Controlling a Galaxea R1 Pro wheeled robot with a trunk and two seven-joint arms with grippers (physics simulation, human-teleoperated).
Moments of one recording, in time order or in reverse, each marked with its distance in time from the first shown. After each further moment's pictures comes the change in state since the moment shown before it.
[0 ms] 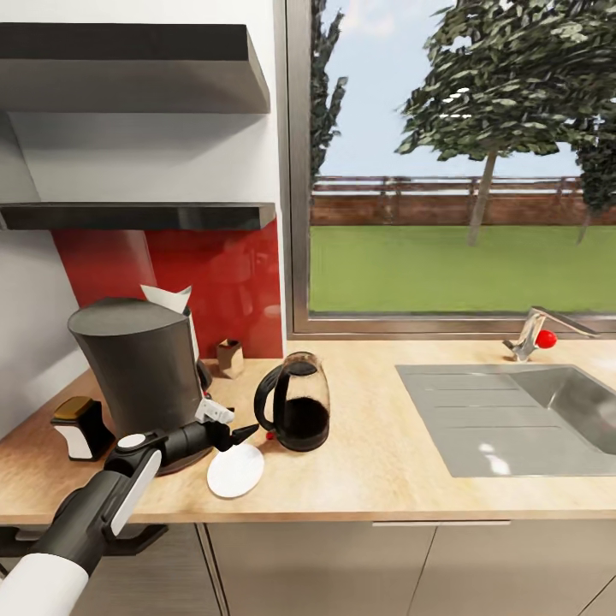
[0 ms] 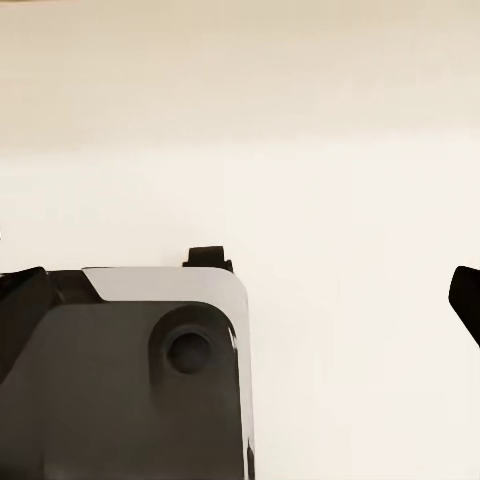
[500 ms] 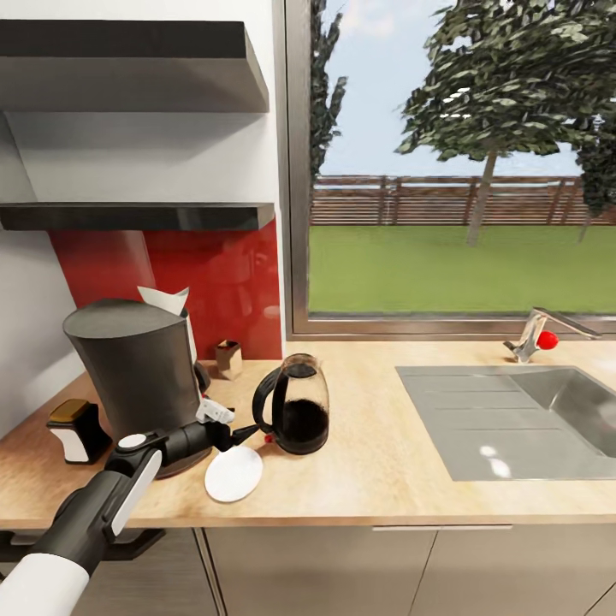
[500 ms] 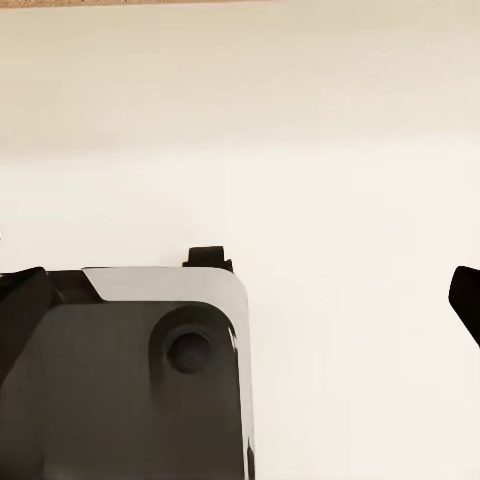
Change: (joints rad) left arm 0.000 -0.002 -0.001 0.001 0.000 0.000 0.001; right arm 0.000 0.000 -0.001 0.000 0.000 0.000 0.000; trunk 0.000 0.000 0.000
